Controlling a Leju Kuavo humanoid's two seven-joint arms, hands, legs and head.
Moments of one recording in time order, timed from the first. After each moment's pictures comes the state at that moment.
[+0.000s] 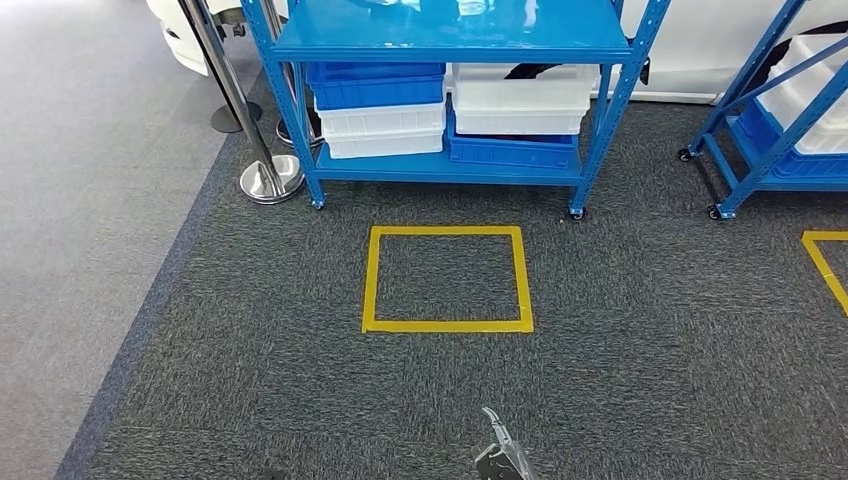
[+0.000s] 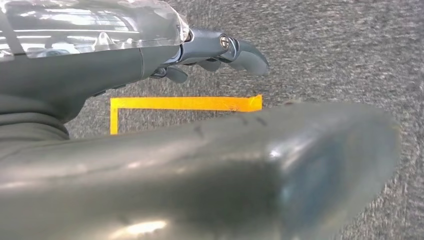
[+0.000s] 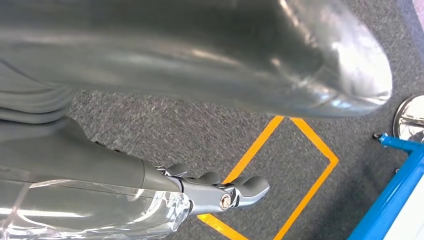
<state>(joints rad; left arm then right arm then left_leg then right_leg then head) -0.10 -0.03 -1.26 -0.14 1.36 0.38 -0.26 -0.05 0.10 0.49 -0.84 0.28 -0.33 -0.40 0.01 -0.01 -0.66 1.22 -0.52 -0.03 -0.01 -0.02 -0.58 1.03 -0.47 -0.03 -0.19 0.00</state>
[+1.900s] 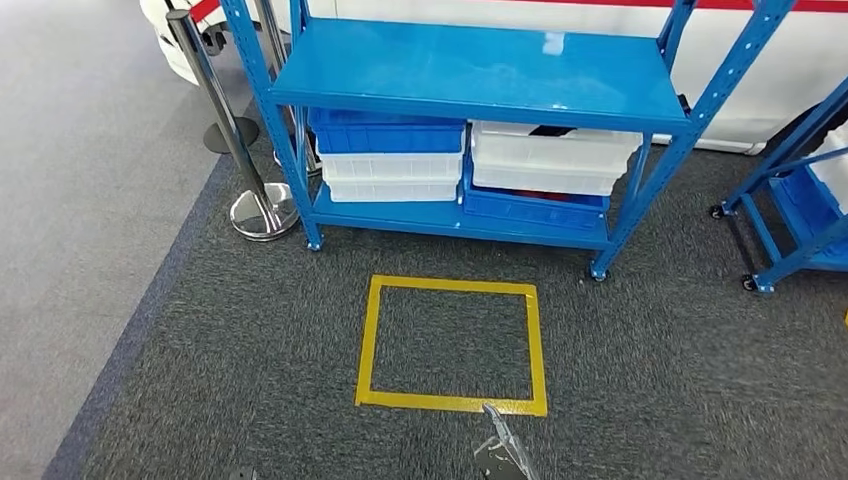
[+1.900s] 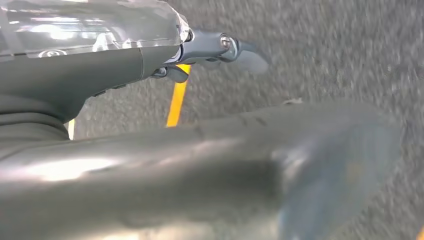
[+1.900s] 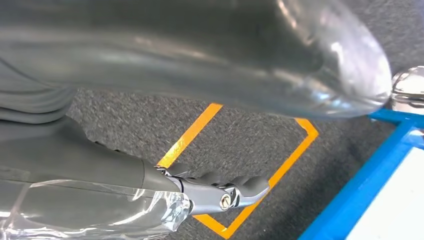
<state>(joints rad) -0.10 -0.03 -1.08 -0.15 1.49 0.30 -0.24 -0.08 0.10 0.51 -0.80 0.25 -0.35 -0.39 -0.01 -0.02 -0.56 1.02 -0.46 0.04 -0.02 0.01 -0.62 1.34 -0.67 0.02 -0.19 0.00</state>
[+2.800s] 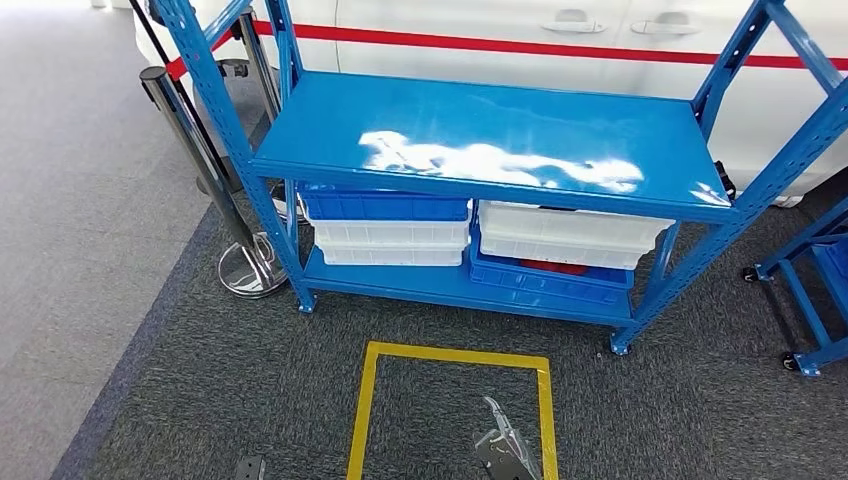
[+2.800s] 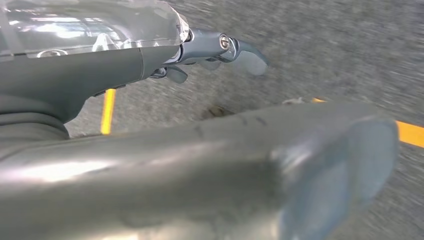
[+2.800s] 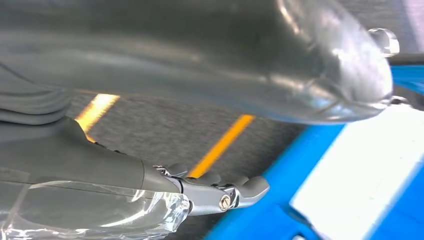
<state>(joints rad) -0.14 -0.04 -1.09 -0.15 1.47 0.28 -0.24 -0.11 0.11 0.50 -0.78 0.24 -0.34 -0.41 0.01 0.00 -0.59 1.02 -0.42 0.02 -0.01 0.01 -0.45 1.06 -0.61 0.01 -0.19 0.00</state>
